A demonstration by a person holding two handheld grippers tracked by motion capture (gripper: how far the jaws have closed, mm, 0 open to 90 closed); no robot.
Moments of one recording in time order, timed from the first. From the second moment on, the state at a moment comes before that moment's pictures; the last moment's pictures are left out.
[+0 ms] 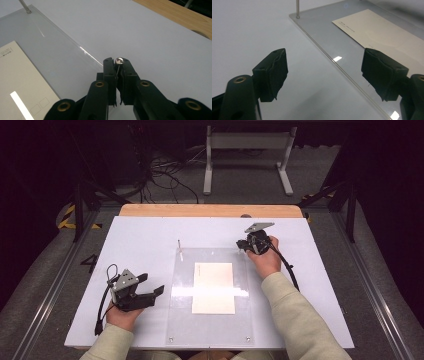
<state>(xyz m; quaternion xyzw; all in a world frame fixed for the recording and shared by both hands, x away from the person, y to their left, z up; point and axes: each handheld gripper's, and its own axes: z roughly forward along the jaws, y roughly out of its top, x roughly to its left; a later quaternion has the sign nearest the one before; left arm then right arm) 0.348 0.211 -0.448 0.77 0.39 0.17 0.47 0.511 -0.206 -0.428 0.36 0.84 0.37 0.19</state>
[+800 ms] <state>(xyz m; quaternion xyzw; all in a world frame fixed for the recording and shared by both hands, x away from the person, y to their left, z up) 0.345 0.212 -0.435 0.79 0.35 0.17 0.47 0.469 -0.242 -0.403 0.32 0.81 0.46 0.18</state>
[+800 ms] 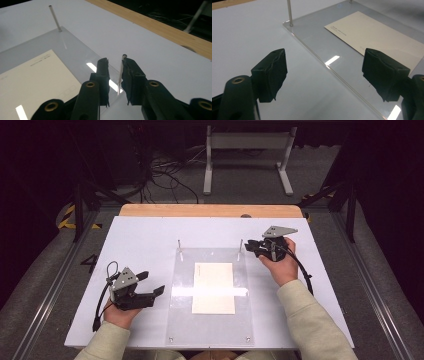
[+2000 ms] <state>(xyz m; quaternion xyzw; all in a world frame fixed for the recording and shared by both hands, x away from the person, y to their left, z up) 0.326 0.206 -0.437 0.82 0.32 0.16 0.45 0.499 -0.213 -0.424 0.38 0.79 0.42 0.21</state>
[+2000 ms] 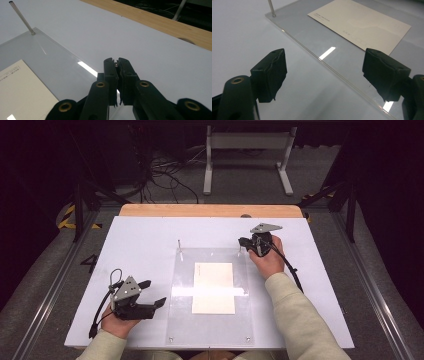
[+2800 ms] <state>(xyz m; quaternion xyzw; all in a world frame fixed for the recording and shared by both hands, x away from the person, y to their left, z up) 0.314 0.216 -0.440 0.82 0.33 0.17 0.44 0.515 -0.221 -0.428 0.44 0.77 0.45 0.15</state>
